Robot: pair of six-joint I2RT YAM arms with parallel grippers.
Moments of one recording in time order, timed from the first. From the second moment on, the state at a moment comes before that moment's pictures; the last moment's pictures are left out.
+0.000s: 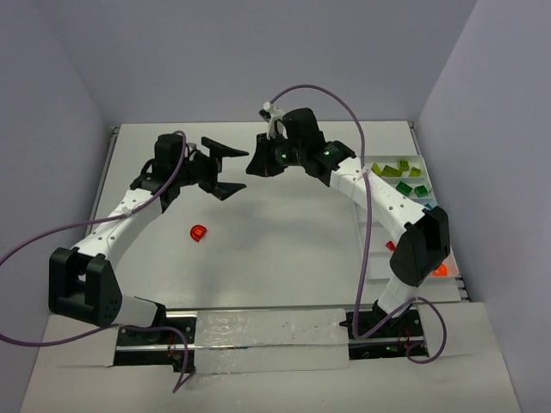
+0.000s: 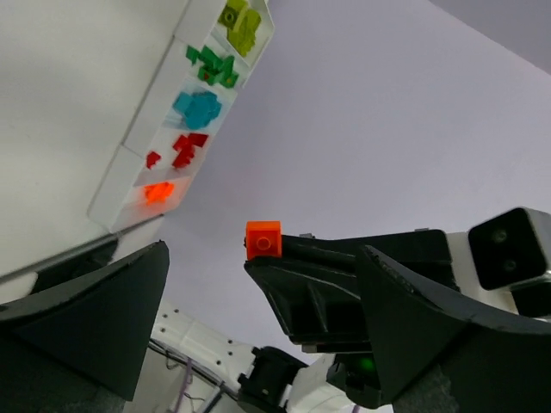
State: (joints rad) left arm -0.31 1.40 1.09 -0.18 0.60 -1.63; right arm 0.63 1.69 1.60 -0.43 -0.40 0.34
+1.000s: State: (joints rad) left arm -0.12 1.32 1.26 -0.49 0.35 -0.38; right arm -0.22 1.21 0.93 -1.12 -0.30 -0.63
